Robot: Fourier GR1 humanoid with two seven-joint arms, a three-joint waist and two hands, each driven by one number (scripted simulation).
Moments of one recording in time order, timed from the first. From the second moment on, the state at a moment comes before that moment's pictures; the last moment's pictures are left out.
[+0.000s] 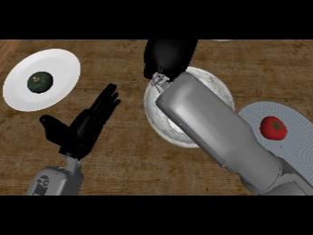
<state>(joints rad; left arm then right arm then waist) -0.17 0.09 -0.17 -1.54 0.22 -0.05 0.17 -1.14 -0.01 0.44 -1.03 1.17 0.08 1.18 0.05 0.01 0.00</state>
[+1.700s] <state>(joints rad) -0.12 0.10 -0.13 -1.53 0.22 -0.06 0.16 -0.73 -0.01 0.62 -1.54 1.33 -0.82 1.09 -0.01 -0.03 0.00</state>
